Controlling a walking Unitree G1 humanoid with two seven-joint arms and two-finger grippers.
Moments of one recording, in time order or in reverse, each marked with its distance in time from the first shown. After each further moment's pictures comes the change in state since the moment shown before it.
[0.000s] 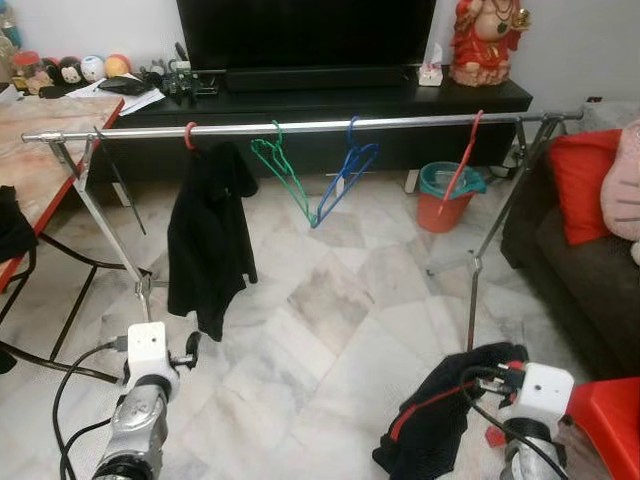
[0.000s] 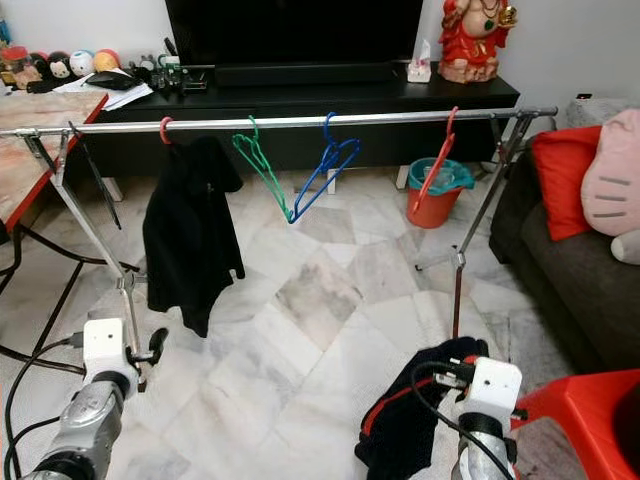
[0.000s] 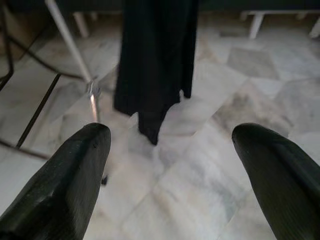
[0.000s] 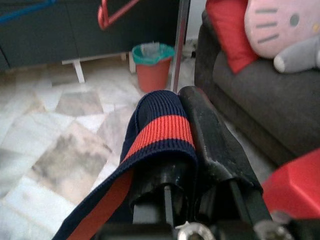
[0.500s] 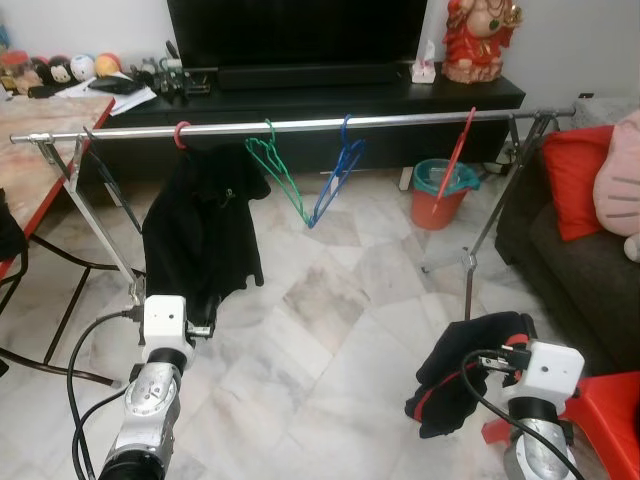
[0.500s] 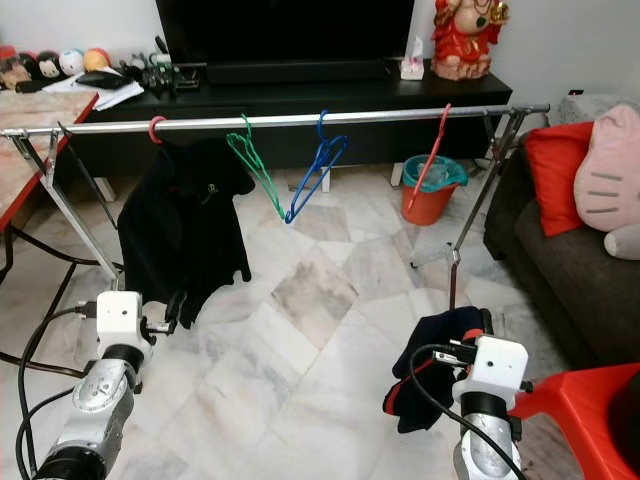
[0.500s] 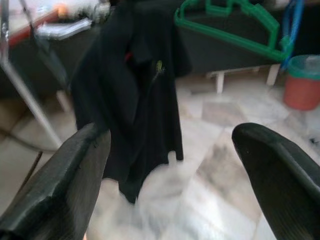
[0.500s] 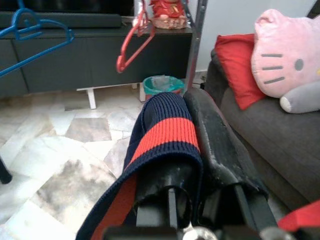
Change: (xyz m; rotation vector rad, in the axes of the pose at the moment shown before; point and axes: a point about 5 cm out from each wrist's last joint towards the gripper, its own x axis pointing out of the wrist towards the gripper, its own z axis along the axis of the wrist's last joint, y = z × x) left arm -0.004 -0.029 0.050 0.089 -0.294 -0.118; right arm 0.003 0.008 0.030 -0.019 -0.093 0.042
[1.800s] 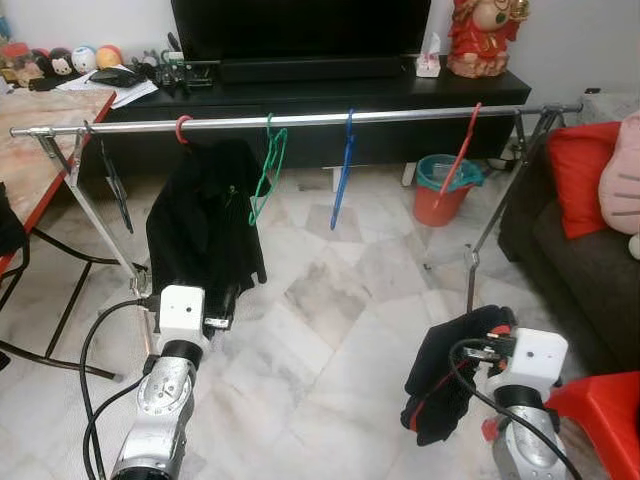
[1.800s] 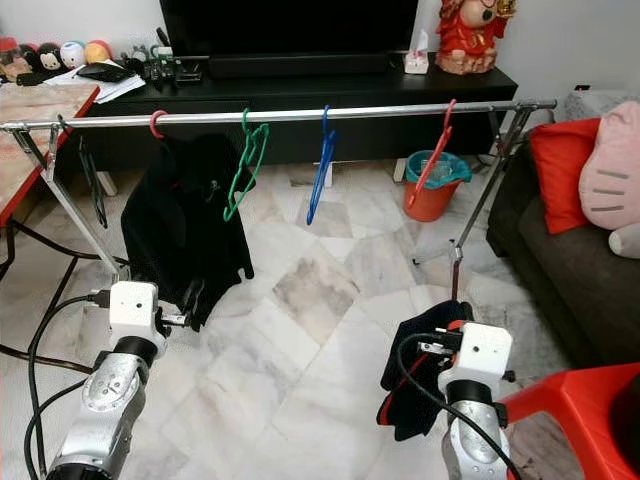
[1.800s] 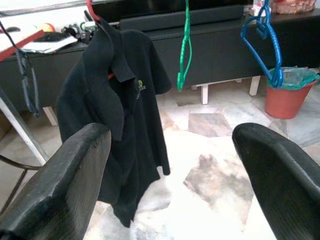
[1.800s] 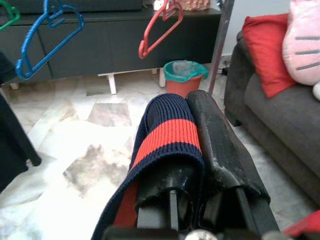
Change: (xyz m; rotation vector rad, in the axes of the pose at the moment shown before) left arm -0.009 -0.021 0.022 -0.017 -0.028 -0.042; right arm 0.005 0.019 0.009 0.050 0.062 0.060
